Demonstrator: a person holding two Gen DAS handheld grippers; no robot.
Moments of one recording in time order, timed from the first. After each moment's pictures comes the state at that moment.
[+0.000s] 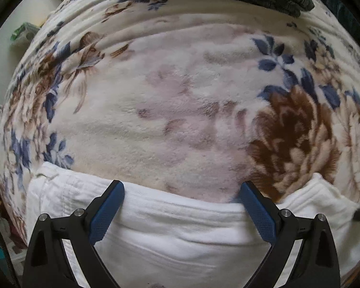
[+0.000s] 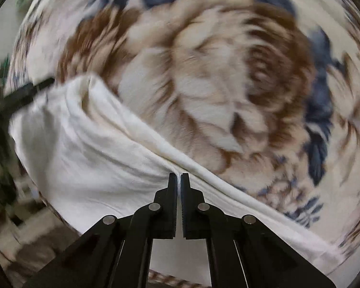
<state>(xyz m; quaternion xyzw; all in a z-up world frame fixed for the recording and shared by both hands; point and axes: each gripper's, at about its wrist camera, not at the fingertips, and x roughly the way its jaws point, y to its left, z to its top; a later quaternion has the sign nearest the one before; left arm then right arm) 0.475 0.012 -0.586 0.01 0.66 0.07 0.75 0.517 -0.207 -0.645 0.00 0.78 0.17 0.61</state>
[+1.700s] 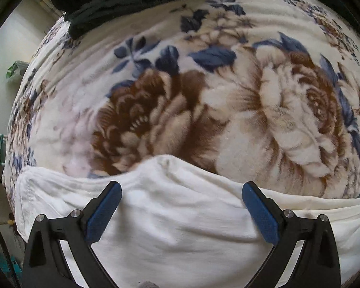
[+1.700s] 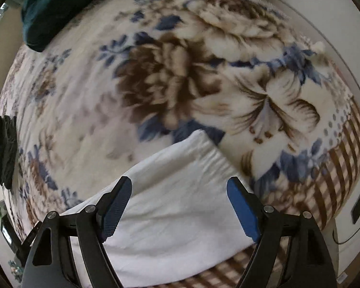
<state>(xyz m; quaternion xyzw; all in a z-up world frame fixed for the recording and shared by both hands) 0.443 -0.155 -0.585 0.09 0.64 0.05 0.77 0.313 -0.732 -0.609 0.34 0.60 -0.21 0.69</state>
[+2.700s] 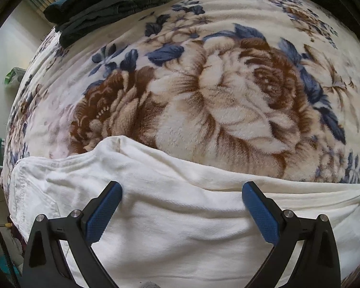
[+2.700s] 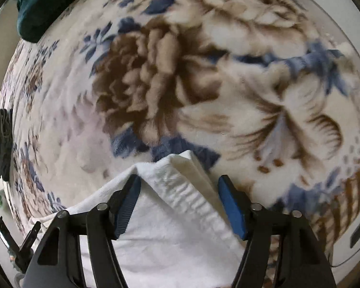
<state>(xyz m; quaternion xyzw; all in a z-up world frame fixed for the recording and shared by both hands) 0.409 -0.212 -0.581 0.10 0.62 0.03 0.78 0.332 -0.754 -0.650 0.33 0.62 -0.17 0.69</state>
